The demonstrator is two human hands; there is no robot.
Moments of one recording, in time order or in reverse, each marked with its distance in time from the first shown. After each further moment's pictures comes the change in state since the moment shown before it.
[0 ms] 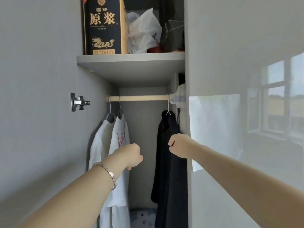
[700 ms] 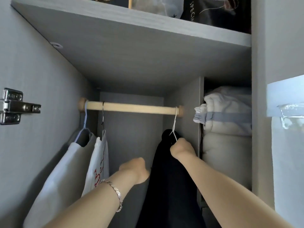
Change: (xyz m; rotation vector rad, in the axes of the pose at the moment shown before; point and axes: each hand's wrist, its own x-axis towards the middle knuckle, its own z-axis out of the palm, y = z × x) left_hand 0.255 -0.024 0.010 -0.075 0.014 0.203; right_hand 0.272 0.013 0.034 0.254 0.386 0.499
